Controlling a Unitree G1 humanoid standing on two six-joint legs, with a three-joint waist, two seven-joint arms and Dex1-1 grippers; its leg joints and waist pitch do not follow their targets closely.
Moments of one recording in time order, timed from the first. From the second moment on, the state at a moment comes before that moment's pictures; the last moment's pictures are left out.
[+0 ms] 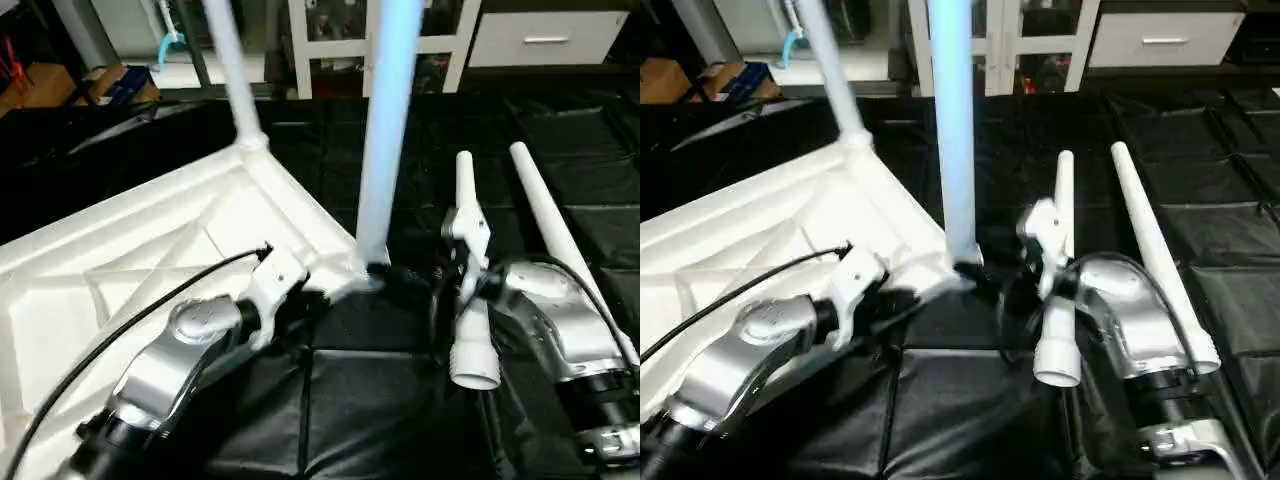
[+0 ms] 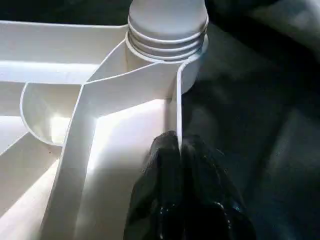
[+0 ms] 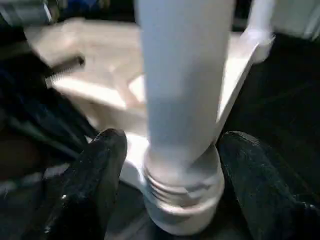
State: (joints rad) left arm -0.26 0.39 -0.31 -0.09 -0.15 0.53 -0.73; right arm -0.44 -0.44 0.11 0.34 0.27 0.13 1.06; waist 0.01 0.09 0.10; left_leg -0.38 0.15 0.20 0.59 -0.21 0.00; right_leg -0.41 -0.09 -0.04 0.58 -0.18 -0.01
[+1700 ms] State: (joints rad) left arm -0.42 0.09 -0.30 0.16 -0.07 0.58 -0.43; right arm -0.46 -0.03 0.01 0.52 0.08 0.07 0.25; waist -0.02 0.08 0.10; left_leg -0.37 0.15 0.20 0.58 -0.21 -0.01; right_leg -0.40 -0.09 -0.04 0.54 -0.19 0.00
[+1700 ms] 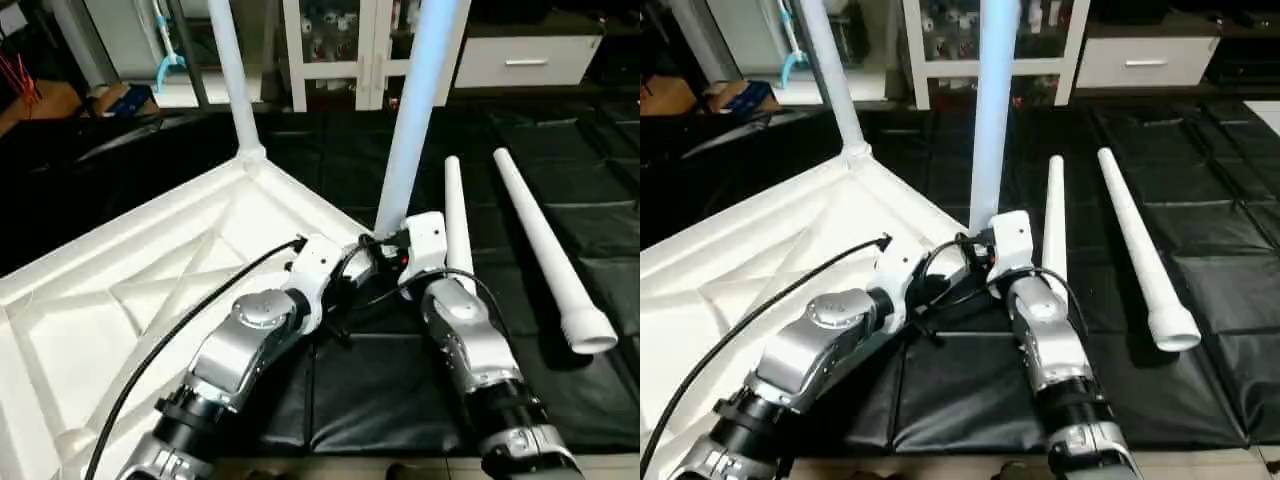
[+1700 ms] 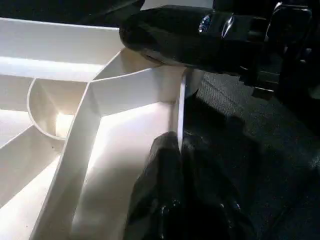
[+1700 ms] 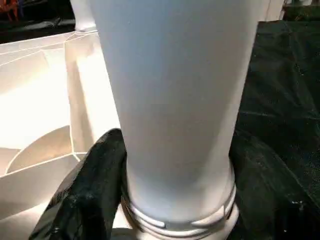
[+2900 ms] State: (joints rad) left arm -0.22 0.50 -0.35 -0.22 -0.19 0.63 -0.85; right arm -0.43 -0.45 0.14 0.32 0.27 0.12 1.18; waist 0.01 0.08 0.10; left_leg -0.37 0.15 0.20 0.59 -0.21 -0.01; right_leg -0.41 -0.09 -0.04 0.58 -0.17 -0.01
